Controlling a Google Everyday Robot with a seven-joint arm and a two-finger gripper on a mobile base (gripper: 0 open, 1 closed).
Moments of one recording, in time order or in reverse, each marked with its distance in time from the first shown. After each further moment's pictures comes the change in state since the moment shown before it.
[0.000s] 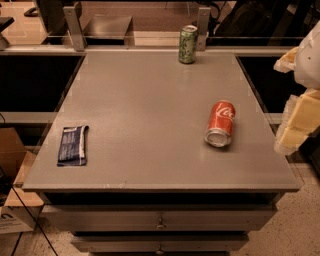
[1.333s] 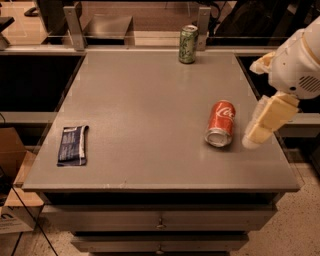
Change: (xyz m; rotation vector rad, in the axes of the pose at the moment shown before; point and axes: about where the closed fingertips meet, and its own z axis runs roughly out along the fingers) arm -0.035 -0.012 0.031 0.008 -0.186 0.009
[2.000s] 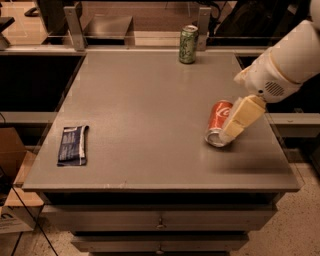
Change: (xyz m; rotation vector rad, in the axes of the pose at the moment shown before) arm -0.003 -0.032 0.063 -0.051 -0.069 0.120
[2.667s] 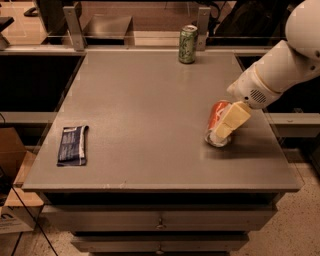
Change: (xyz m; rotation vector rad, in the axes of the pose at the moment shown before) arm 0.009 -0.020 0.052 -0.056 -0.015 0.079
